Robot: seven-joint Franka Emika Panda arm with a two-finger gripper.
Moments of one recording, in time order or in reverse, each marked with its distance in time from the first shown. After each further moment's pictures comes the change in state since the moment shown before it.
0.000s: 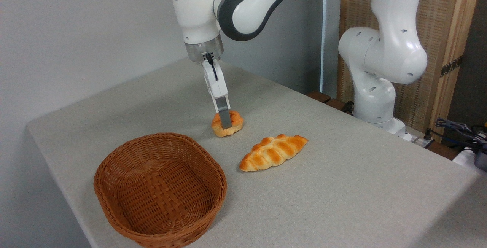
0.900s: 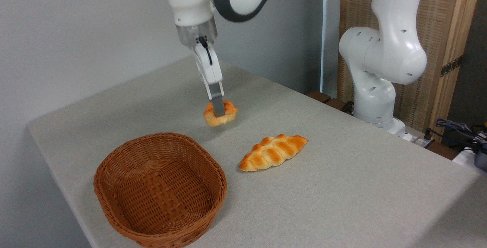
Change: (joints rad) arm -0.034 -0.009 0.111 0.154 0.002 -0.146 0.003
